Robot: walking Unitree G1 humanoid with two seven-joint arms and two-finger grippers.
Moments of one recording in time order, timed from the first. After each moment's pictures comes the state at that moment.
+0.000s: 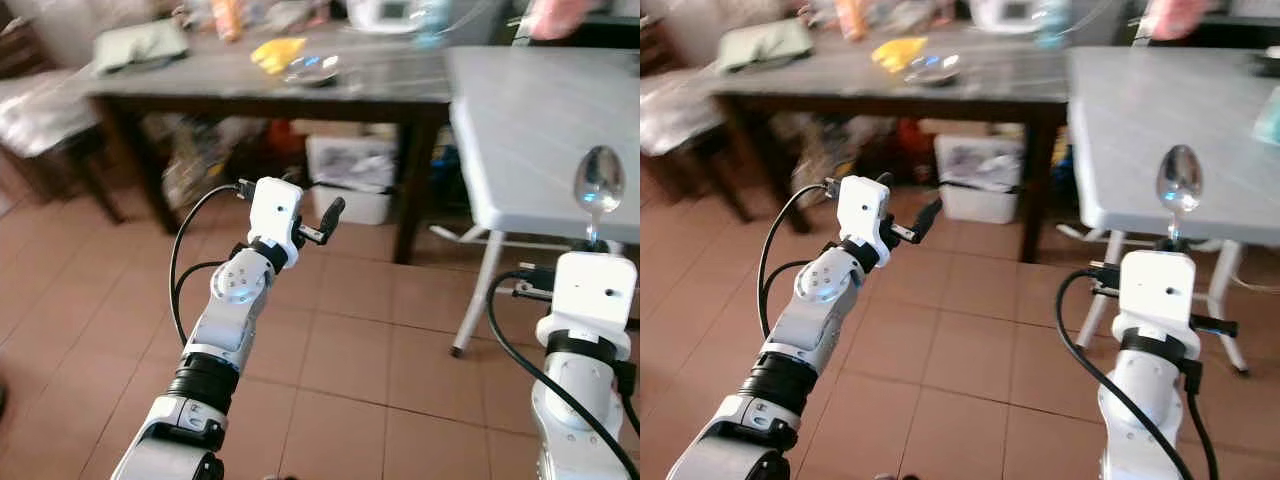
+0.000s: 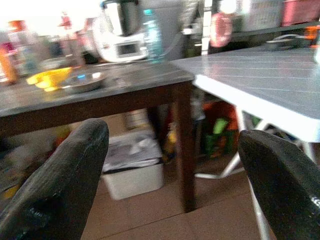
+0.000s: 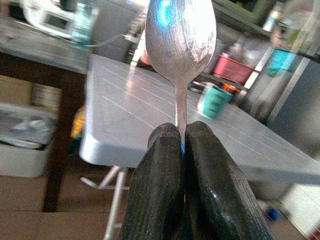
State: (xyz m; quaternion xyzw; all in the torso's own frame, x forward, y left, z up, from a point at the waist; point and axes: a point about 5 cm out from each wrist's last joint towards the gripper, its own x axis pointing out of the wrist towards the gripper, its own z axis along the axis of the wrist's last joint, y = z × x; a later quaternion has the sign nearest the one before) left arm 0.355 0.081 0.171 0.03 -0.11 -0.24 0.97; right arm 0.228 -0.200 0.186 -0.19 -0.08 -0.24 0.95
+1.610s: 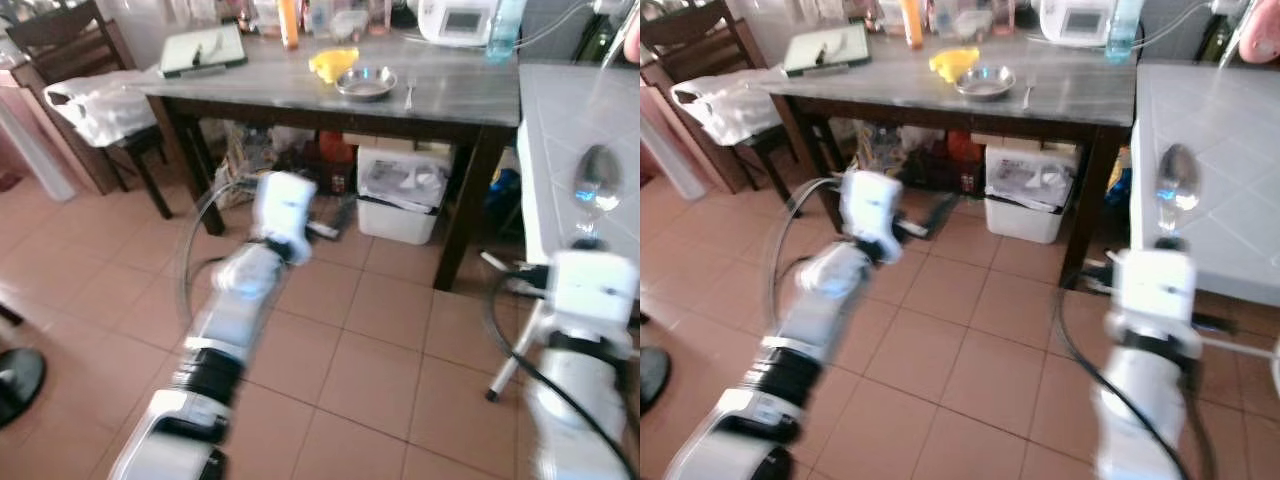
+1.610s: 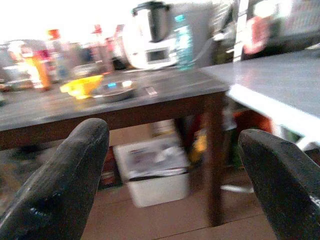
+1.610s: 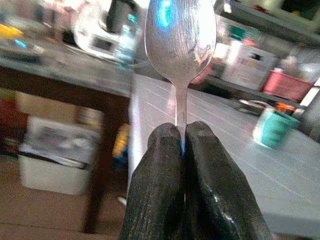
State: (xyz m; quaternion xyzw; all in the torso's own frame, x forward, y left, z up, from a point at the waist) left arm 0.358 0.087 0.173 0.02 -0.10 -0.24 0.97; right arm 0.231 -0.188 0.188 -0.18 -0.09 -0.21 0.96
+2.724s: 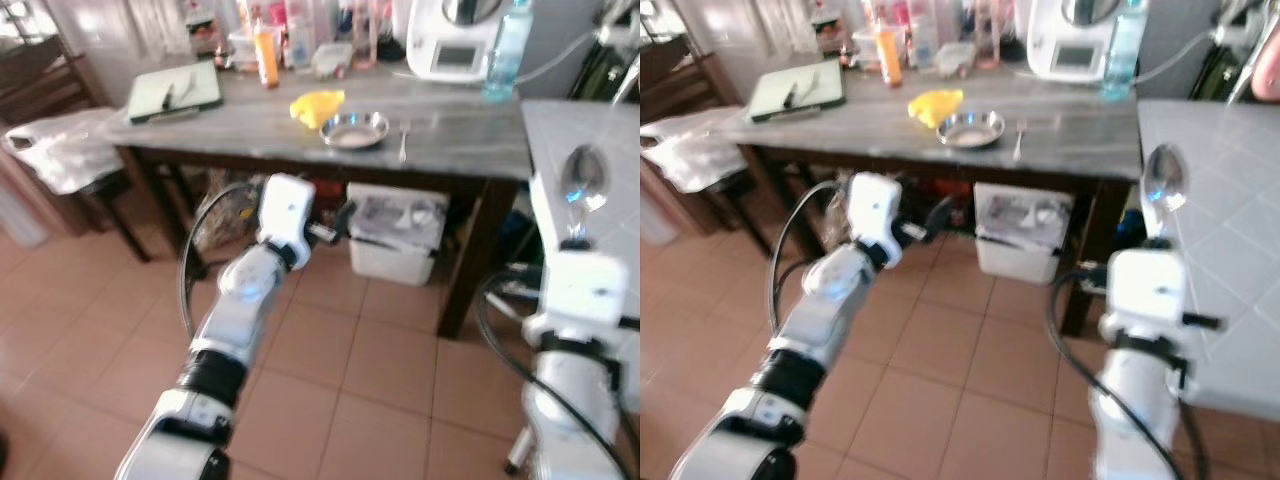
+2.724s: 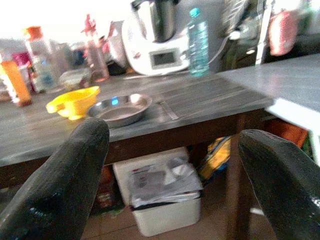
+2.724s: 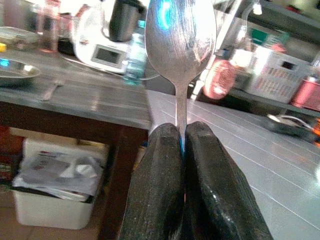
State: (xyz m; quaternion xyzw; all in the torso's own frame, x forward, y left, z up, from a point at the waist) left arm 0.357 0.075 0.170 0.02 -0.10 -0.25 0.96; right arm 0.230 -0.187 0.186 -0.18 -0.09 -0.21 0.96
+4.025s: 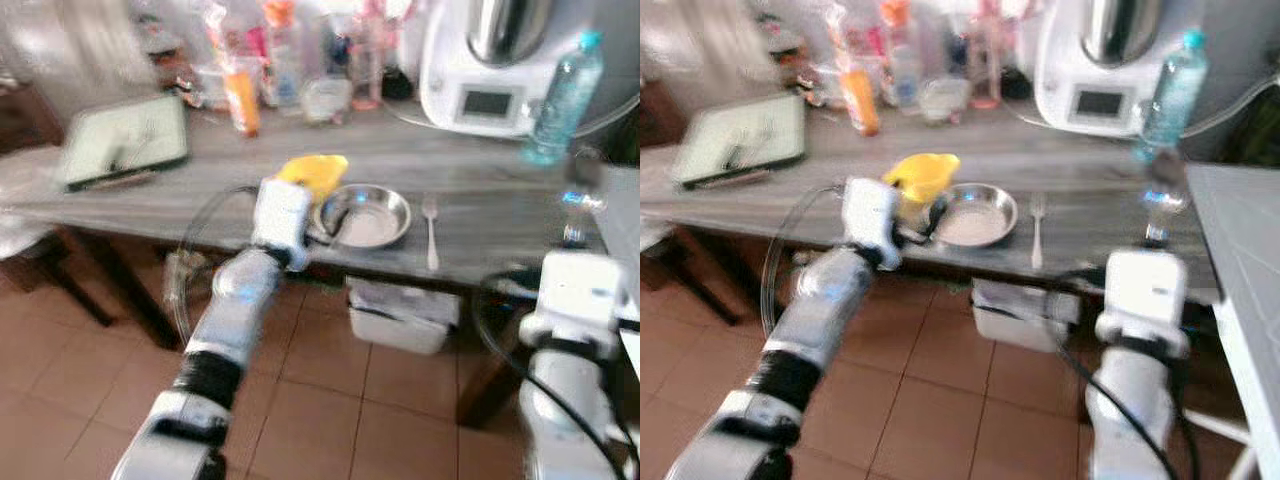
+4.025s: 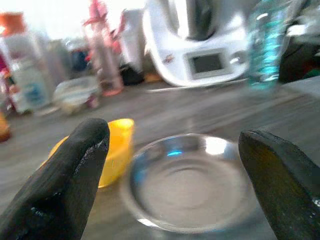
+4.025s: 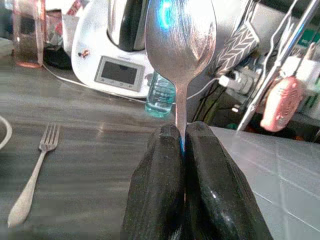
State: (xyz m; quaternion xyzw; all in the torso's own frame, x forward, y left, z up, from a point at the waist) left arm 0.356 0.075 0.167 0.02 -0.09 -0.26 0.96; right arm 0.230 -0.189 0.185 -0.16 -0.09 -0.22 0.96
